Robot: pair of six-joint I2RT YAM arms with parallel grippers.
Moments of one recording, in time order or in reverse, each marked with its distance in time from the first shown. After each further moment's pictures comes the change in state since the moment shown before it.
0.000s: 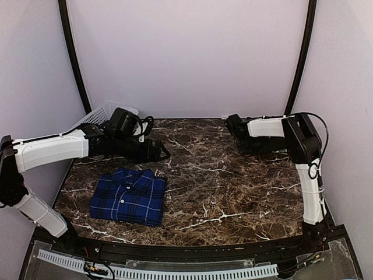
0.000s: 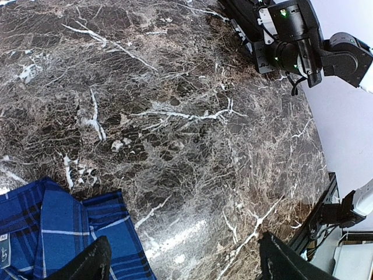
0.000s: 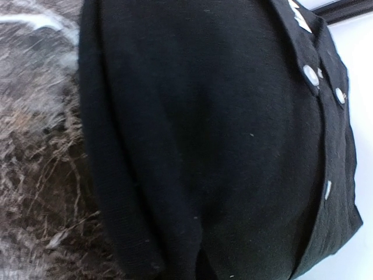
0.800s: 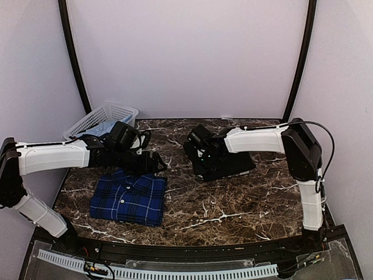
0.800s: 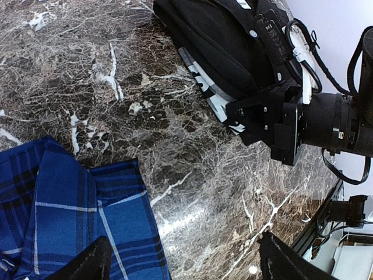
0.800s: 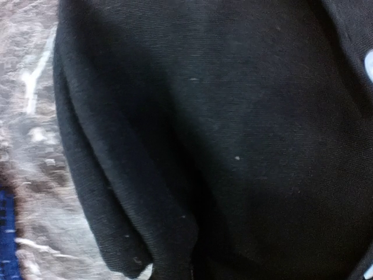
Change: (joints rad) left arm 0.000 -0.014 -0.148 0.073 0.009 -0.064; right arm 0.394 -0.156 -0.074 -0.026 -0.623 0.369
